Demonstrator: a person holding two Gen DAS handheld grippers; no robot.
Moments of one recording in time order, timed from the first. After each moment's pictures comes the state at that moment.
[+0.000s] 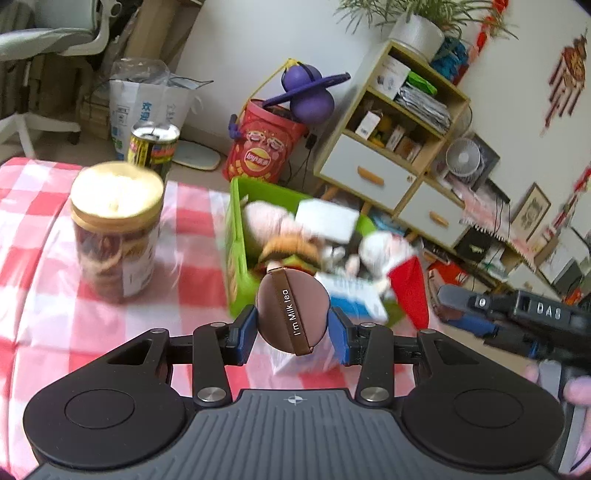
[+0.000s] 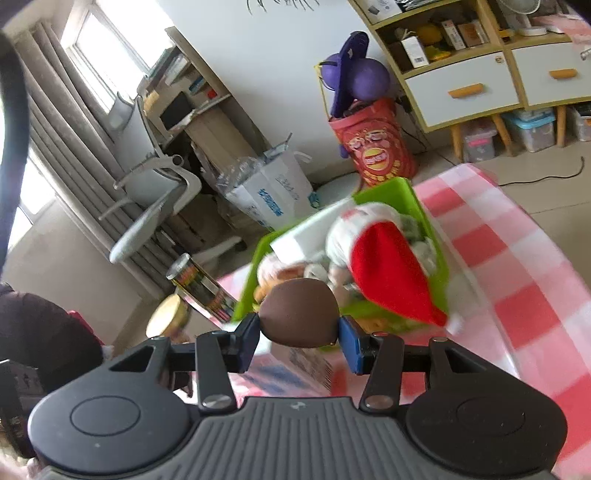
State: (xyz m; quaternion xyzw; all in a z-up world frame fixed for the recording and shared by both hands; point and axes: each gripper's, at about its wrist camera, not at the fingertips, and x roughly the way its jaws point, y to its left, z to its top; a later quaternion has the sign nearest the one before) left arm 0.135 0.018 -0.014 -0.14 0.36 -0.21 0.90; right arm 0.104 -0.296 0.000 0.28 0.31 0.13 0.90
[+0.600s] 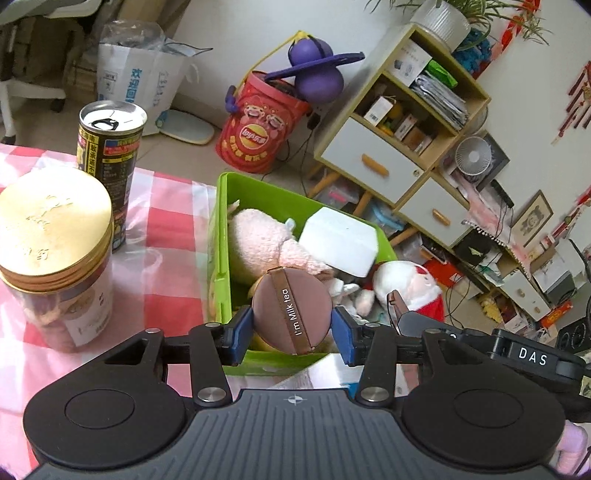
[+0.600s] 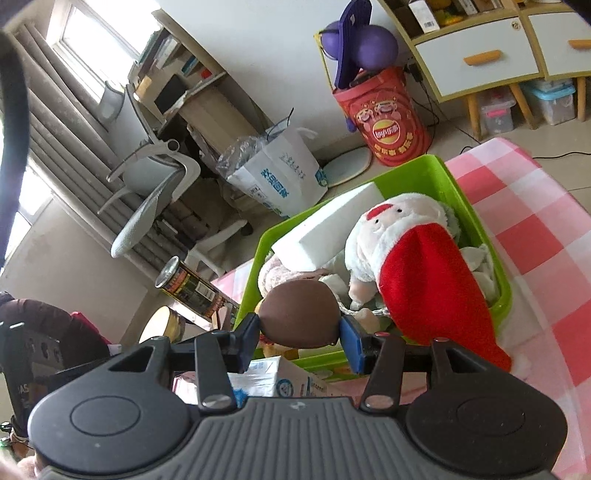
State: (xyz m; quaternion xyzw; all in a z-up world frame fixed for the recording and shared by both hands) left arm 0.220 0.001 -0.034 -0.17 0.41 -0.23 0.87; right arm 0.175 -0.281 -0.024 0.30 0.35 0.15 0.88
